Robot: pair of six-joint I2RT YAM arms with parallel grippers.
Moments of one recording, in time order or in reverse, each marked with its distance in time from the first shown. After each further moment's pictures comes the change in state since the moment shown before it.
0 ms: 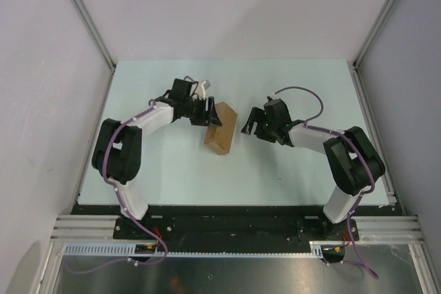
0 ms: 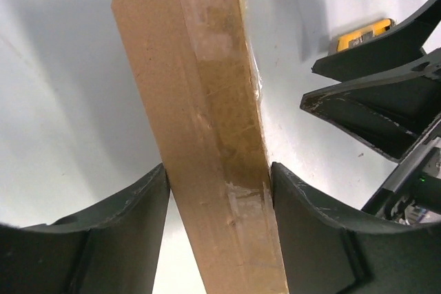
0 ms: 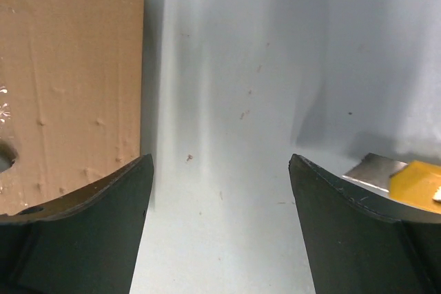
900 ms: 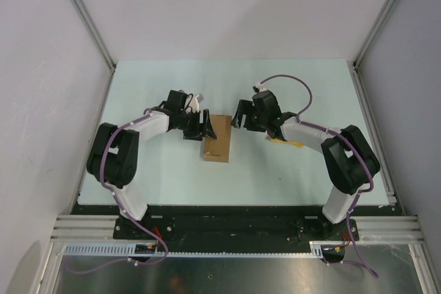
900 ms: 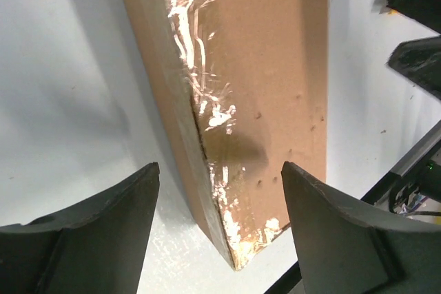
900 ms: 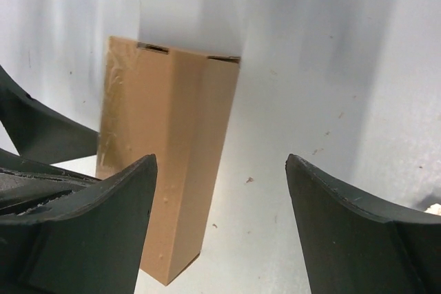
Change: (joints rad) left arm 0.063 -0.046 -0.189 0.011 0.021 -0.045; right arm 0.076 0.033 0.154 -0.032 0.025 -0.090
